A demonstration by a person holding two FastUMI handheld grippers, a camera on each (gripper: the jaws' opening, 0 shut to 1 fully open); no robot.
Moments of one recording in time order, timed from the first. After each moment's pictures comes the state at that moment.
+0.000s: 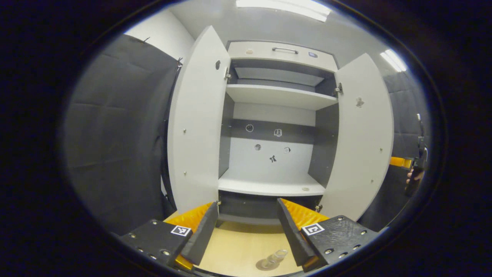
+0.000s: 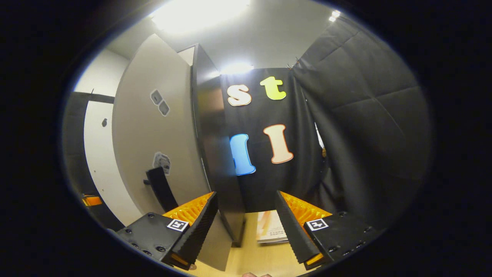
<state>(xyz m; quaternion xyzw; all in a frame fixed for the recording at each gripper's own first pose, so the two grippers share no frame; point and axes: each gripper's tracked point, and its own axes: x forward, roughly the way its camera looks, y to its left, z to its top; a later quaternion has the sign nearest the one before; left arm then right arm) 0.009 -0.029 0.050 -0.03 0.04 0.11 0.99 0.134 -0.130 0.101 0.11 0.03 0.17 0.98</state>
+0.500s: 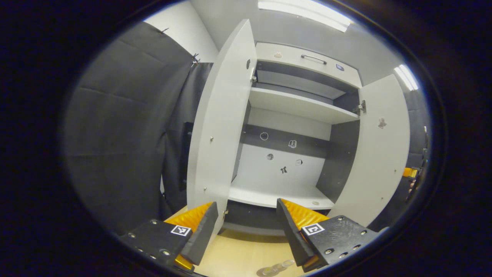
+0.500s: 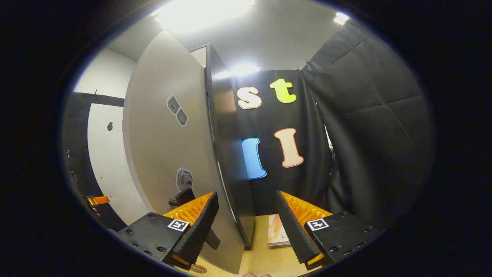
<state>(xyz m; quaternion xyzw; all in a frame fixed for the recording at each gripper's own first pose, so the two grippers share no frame) 0.028 0.036 0.052 -0.07 0.03 0.11 0.99 0.135 -0.106 0.122 0.08 0.02 0.15 0.99</state>
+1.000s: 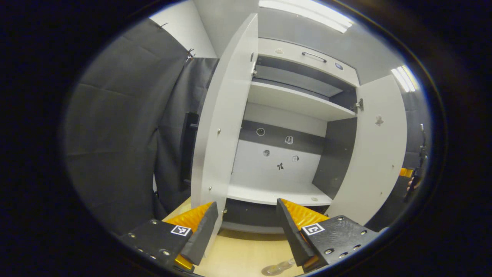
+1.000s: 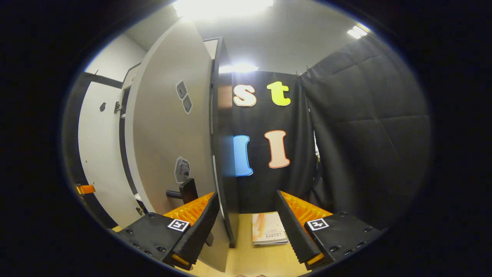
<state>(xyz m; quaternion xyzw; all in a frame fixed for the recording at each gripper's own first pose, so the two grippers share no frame) 0.028 0.050 0.031 -0.08 0.04 0.08 0.99 0.124 -0.086 0.122 0.00 0.02 0.10 1.00</state>
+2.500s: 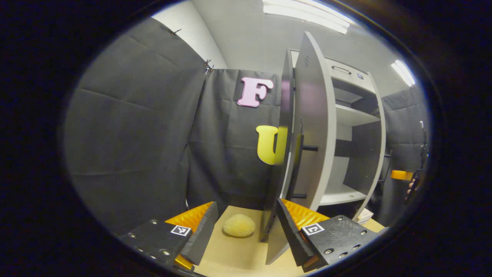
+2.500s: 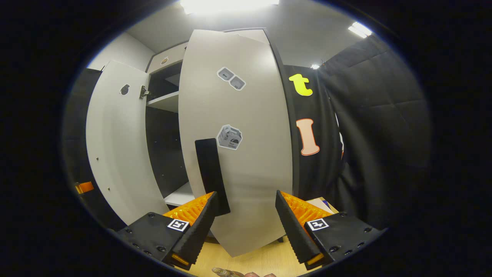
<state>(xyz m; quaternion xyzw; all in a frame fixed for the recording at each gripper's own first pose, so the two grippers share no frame) -0.020 0.239 0.057 -0.03 0.00 0.14 0.99 0.091 0.107 0.060 0.04 0.03 0.12 0.99</state>
